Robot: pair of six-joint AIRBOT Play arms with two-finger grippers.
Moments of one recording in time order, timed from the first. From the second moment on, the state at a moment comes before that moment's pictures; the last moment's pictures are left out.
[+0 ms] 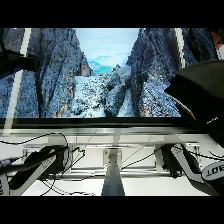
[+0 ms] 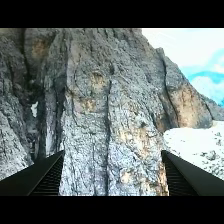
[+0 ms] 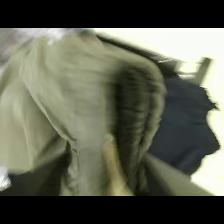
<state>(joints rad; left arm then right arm) 0.16 -0.95 1.07 1.28 -0.79 -1.02 -0.93 -0.92 1.70 -1.66 1.65 1.94</state>
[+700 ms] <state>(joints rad) 0.16 -0.95 1.07 1.28 -0.79 -1.02 -0.57 -1.11 1.70 -1.29 1.53 1.61</state>
